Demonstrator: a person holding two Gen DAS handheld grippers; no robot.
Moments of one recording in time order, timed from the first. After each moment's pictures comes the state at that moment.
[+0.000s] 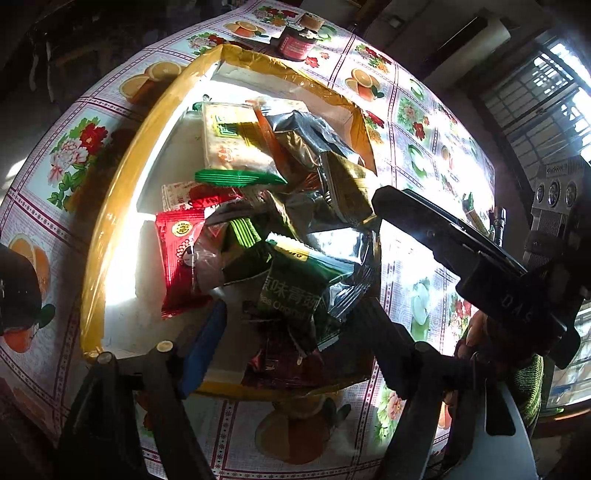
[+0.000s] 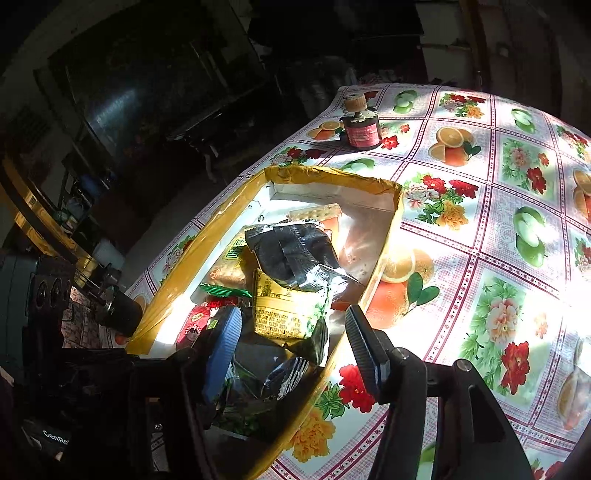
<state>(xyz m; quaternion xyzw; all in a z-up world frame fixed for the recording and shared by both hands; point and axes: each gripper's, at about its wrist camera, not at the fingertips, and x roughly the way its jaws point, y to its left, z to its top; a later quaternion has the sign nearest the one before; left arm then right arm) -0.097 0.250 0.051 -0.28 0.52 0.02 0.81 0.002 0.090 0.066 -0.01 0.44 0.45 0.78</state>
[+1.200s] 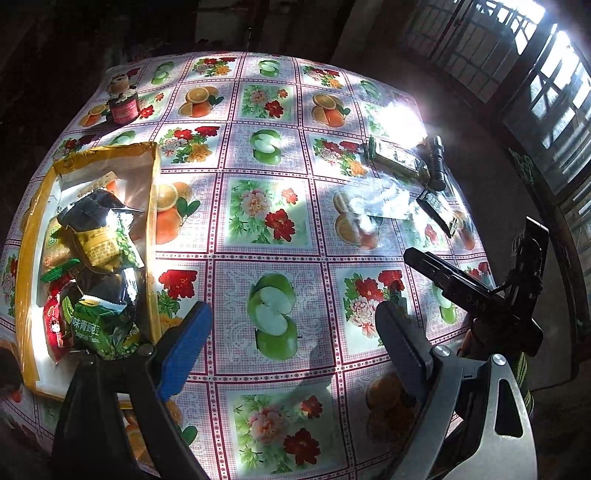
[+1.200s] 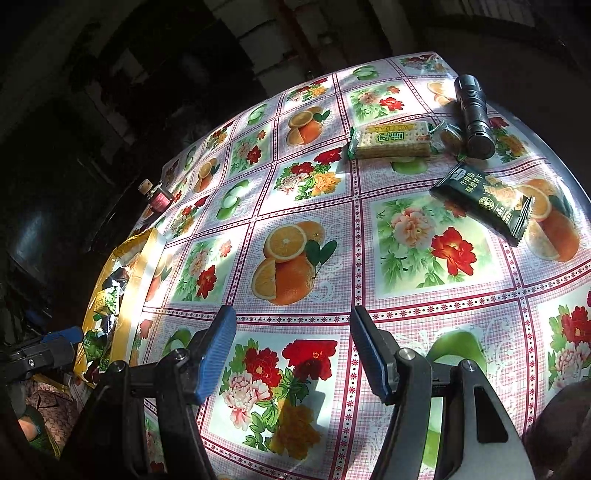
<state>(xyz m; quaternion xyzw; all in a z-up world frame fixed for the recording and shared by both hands) -0.050 0.060 0.105 -0.10 0.51 -0.07 0.85 0.012 -0.186 0.034 0.15 0.45 0.22 0.85</state>
